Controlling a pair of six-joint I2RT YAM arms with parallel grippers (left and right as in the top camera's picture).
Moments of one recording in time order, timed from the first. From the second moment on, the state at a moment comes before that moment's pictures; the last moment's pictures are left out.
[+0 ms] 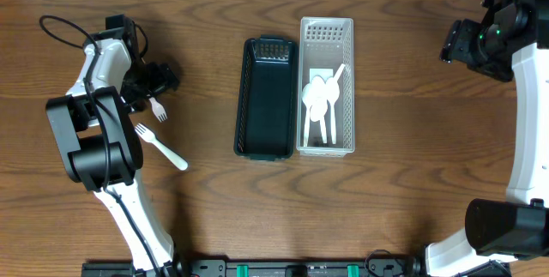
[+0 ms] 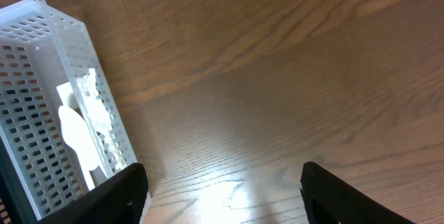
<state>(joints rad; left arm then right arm) 0.21 2.22 1.66 -0.98 0.06 -0.39 -0.10 1.75 1.99 -1.46 0.06 0.30</state>
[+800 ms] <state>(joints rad) 0.21 2.22 1.66 -0.97 0.05 -0.41 -0.10 1.75 1.99 -1.45 0.09 0.32</state>
